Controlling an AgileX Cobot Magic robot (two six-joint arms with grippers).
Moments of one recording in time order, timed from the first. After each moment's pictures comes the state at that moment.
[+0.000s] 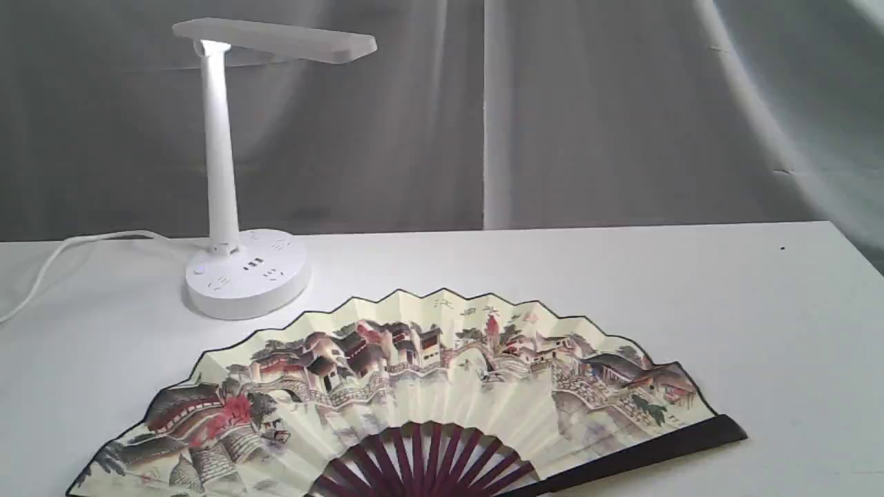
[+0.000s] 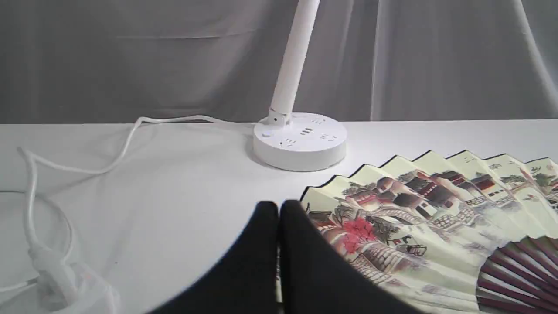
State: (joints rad) left arm -0.29 0.00 0.00 0.82 0.32 -0.85; right arm 0.17 0.00 0.00 -0.02 0.11 0.12
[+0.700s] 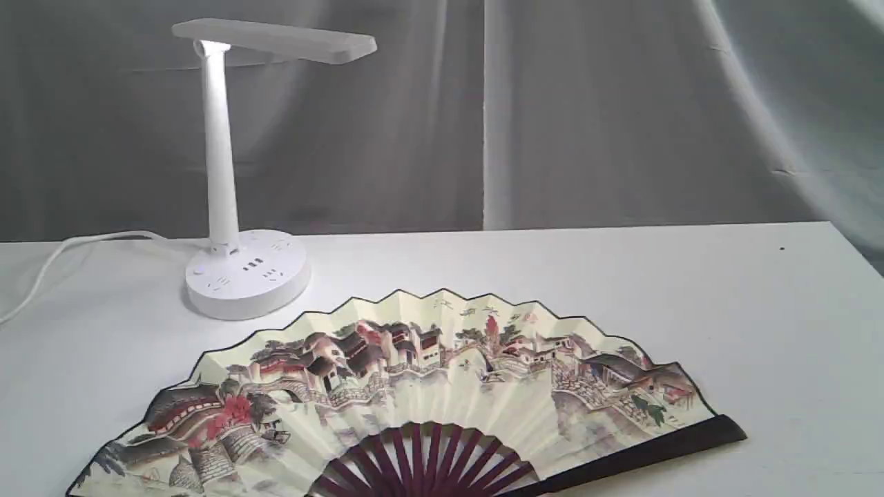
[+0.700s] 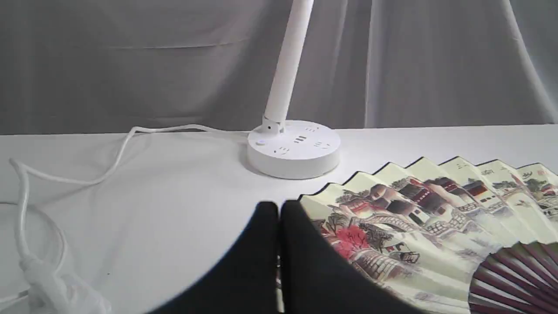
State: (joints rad) left arm -0.29 0.00 0.00 0.83 0.29 -0.85; right arm 0.17 0.00 0.00 0.05 0.19 0.12
